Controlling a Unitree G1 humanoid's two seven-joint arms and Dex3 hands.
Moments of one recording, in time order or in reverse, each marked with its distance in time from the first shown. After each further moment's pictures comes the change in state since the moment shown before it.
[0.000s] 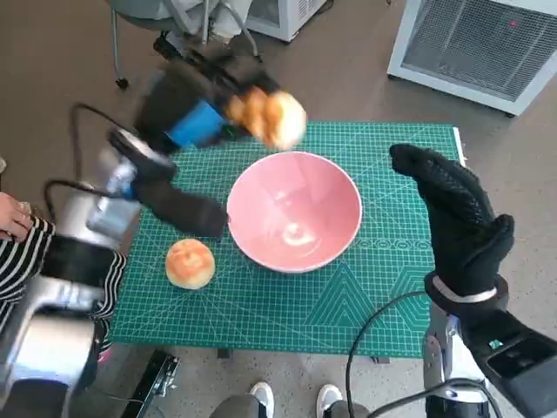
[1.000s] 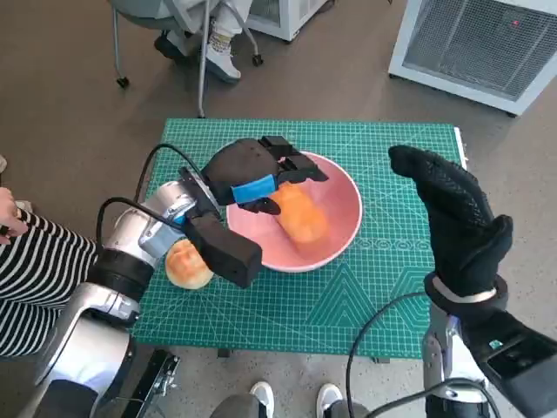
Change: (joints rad) left arm -0.002 -0.111 -0.103 0.208 0.064 -0.061 -0.173; right arm 0.002 0.001 -0.001 -0.001 0.002 -0.001 0.004
